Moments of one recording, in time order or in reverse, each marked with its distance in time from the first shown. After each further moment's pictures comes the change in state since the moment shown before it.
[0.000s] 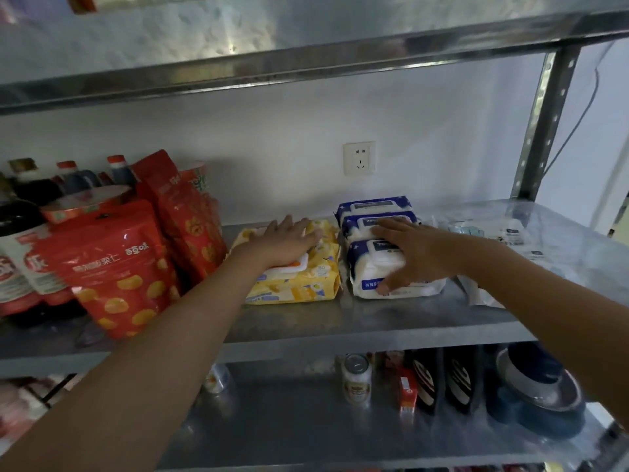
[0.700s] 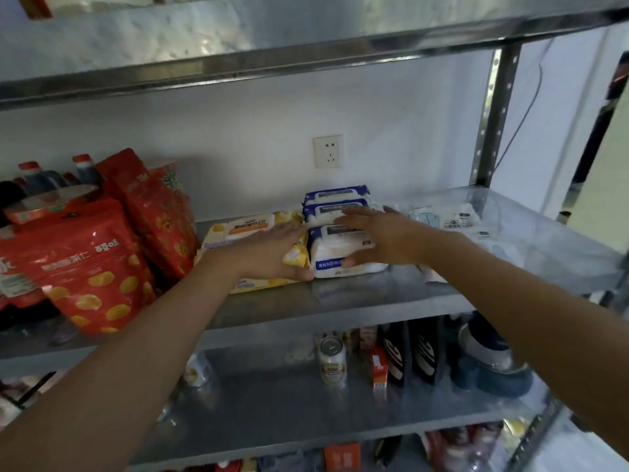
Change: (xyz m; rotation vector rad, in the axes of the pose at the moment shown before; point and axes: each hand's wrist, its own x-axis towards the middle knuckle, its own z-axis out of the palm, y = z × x) left_hand -0.060 0.036 -0.009 0.156 -0.089 0.387; right_hand -0.027 -0.007 -0.003 0.120 0.175 -0.078
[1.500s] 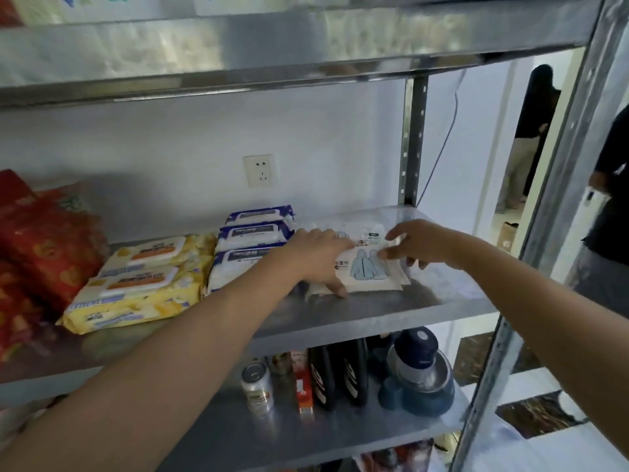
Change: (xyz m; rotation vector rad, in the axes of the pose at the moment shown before) left_hand 0.141 0.192 0.004 0.292 0.048 0.064; right_hand -0.097 0.173 -0.038 0.542 -0.005 0.602
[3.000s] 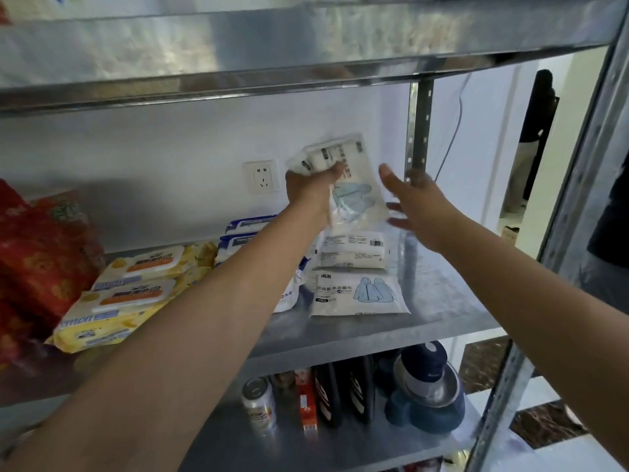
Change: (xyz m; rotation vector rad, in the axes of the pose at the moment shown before) left_hand 0.054 -0.022 -0.059 -1.901 0.731 -0.481; right_hand 0.016 -0.051 -0.011 0.844 0.333 -0.149
